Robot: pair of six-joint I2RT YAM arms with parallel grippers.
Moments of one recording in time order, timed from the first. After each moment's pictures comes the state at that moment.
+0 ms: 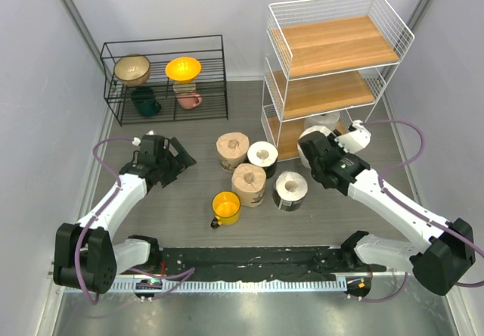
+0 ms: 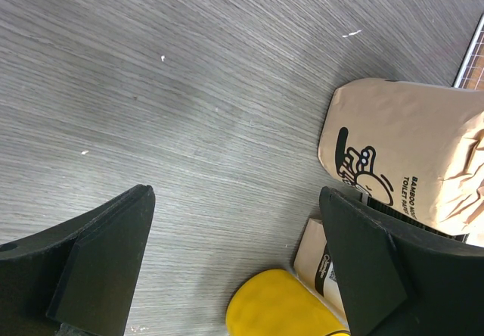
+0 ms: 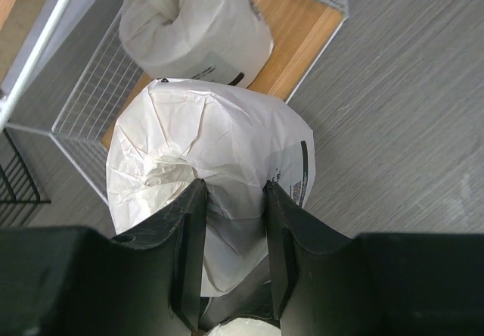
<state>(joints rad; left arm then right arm) -0.18 1.16 0.67 -0.37 0.05 -0.82 0.64 1.11 0.90 -0.67 0.93 1.24</state>
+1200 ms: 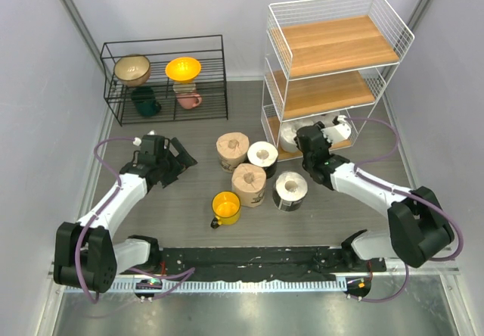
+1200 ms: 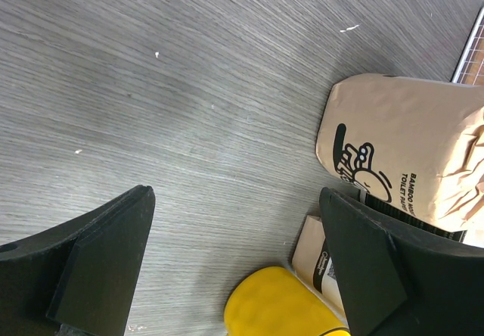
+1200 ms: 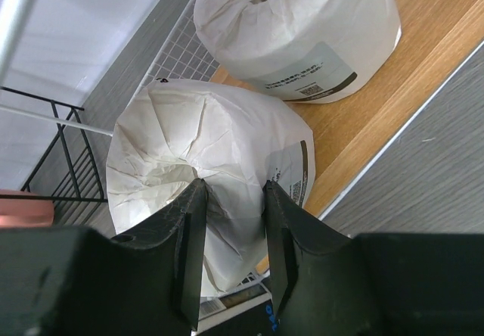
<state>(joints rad) -0.18 1.17 0.67 -0.36 0.07 -0.82 0.53 1.32 0.74 0.05 0.72 1.04</state>
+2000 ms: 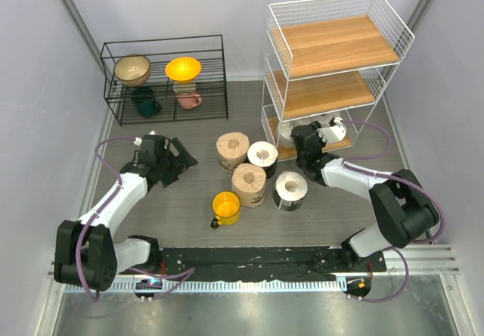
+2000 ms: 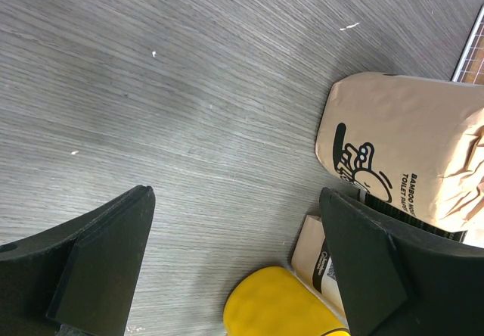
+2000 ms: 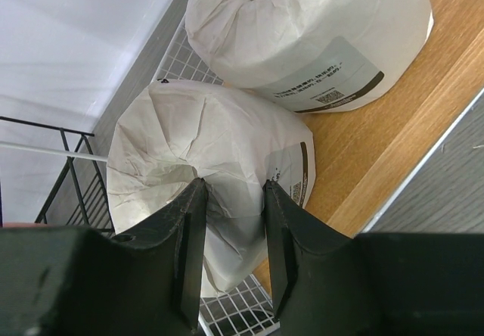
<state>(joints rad) -0.18 1.18 0.67 -0.36 0.08 -0.82 0.51 1.48 0.74 0.23 0.75 1.12</state>
